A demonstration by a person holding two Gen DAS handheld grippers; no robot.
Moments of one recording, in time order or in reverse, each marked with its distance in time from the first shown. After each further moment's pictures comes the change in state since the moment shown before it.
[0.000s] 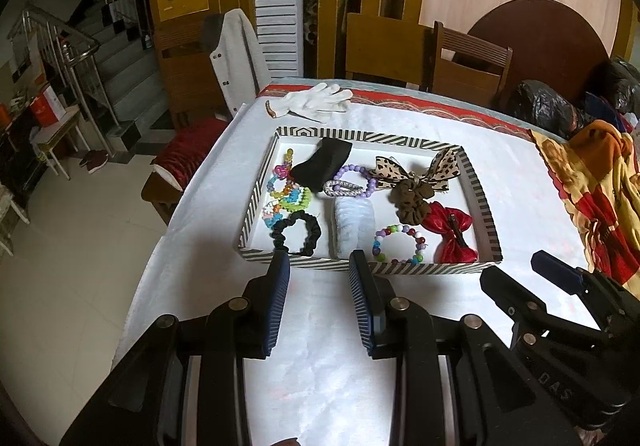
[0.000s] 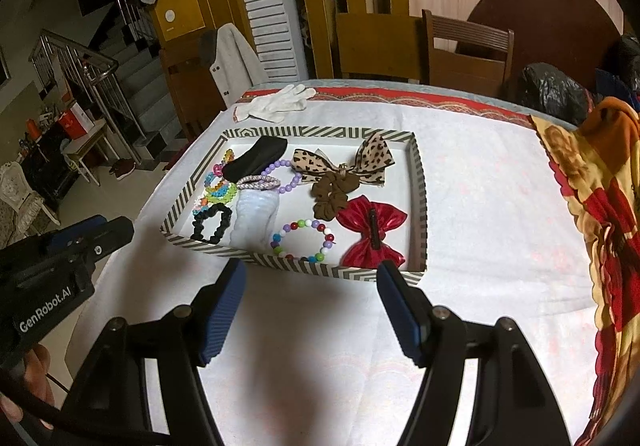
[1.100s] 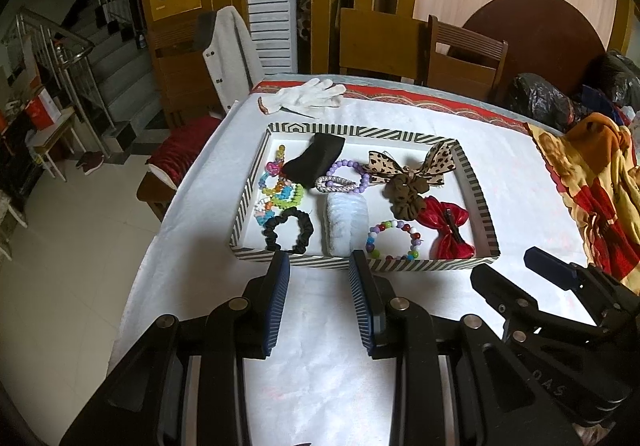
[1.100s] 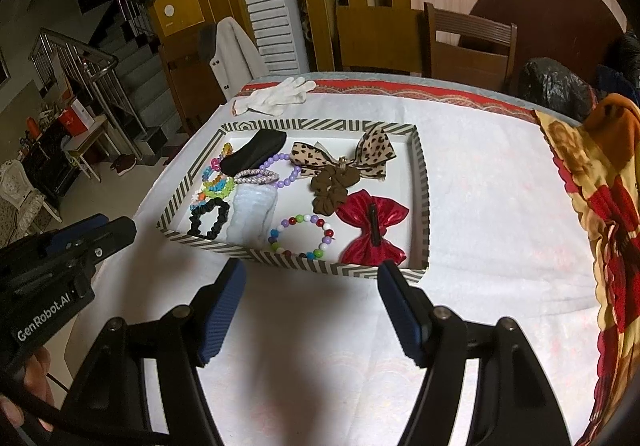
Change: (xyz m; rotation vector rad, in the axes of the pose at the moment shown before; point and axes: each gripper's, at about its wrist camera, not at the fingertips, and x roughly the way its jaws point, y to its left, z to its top) left arm 0.006 -0.007 -0.002 0.014 0.014 -0.013; right arm 0.005 -0.001 -0.001 -0.001 0.022 0.006
